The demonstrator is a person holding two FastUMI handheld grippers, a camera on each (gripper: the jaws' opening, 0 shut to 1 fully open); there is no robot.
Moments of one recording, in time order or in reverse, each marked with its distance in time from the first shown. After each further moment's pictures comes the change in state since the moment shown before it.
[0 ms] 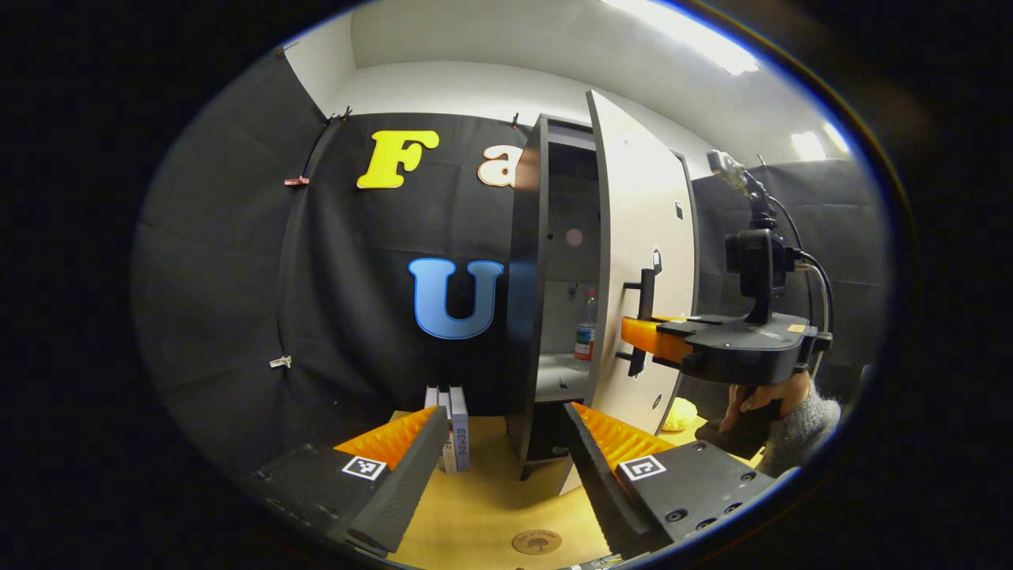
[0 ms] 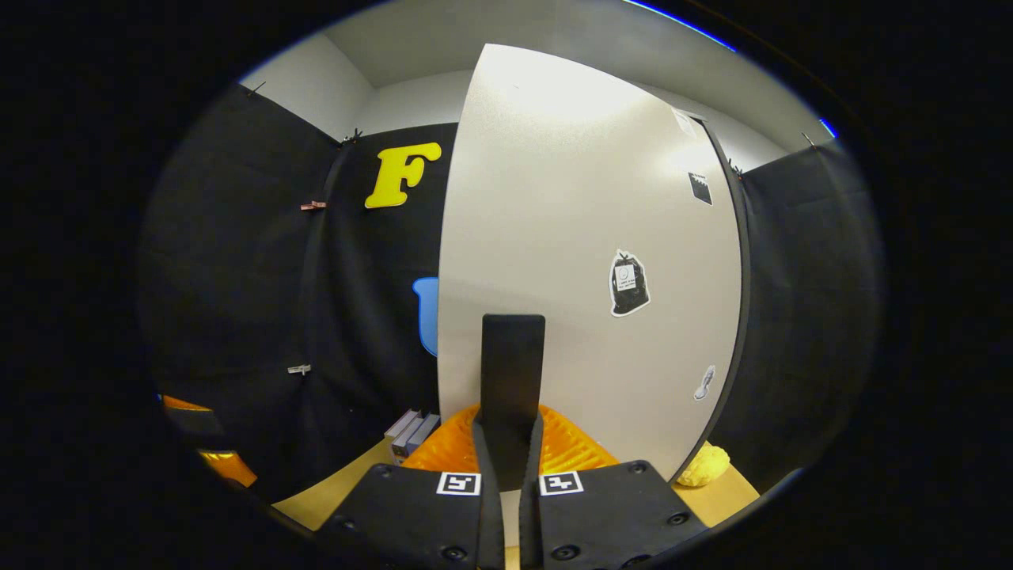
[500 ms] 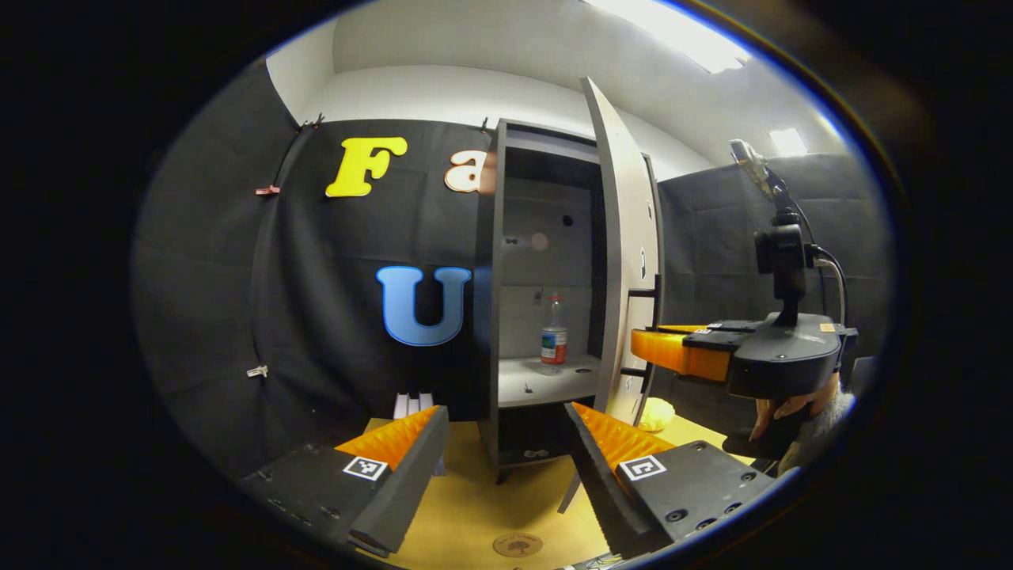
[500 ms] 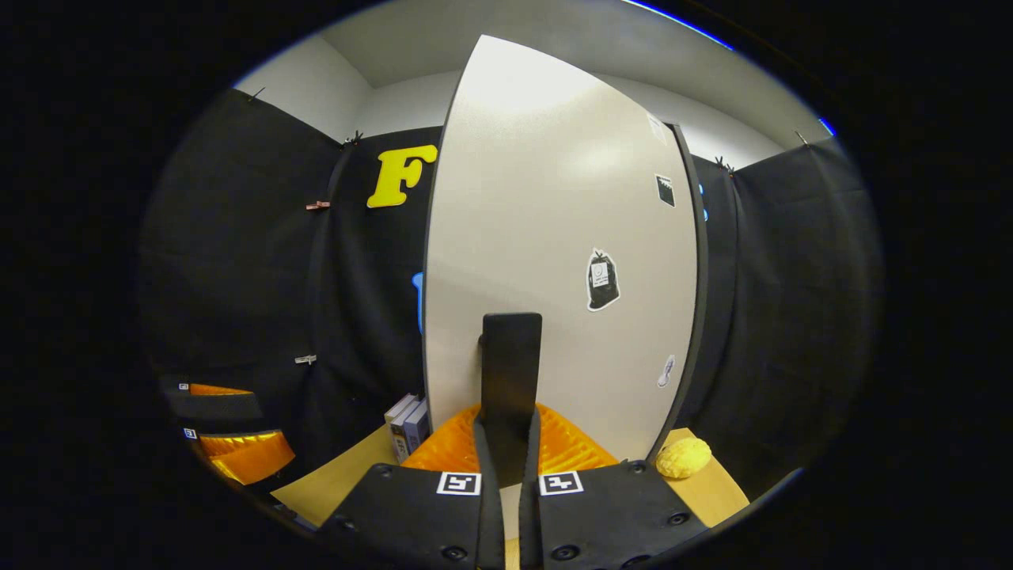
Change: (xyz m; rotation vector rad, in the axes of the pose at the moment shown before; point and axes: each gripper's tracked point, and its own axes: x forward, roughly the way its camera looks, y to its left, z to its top) left arm -0.014 -0.064 -0.006 0.025 -0.019 -0.100; right arm -0.054 -0.035 -0.002 0.007 0.022 -0.007
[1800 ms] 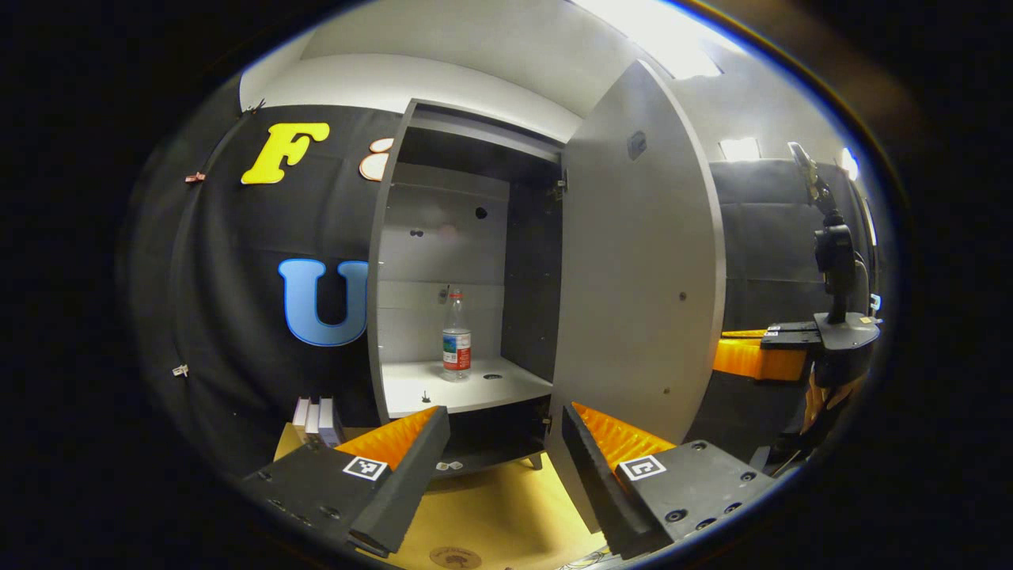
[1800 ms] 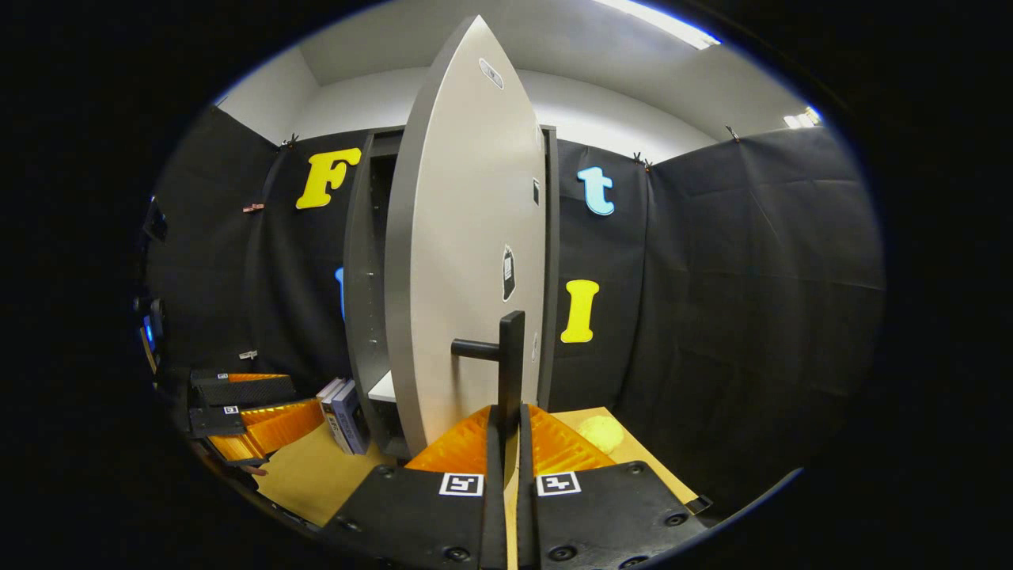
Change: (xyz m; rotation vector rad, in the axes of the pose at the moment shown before) left arm 0.067 -0.114 -0.005 -0.009 0.007 -0.263; right arm -0.088 -0.144 -0.007 0.011 0.014 -0.238
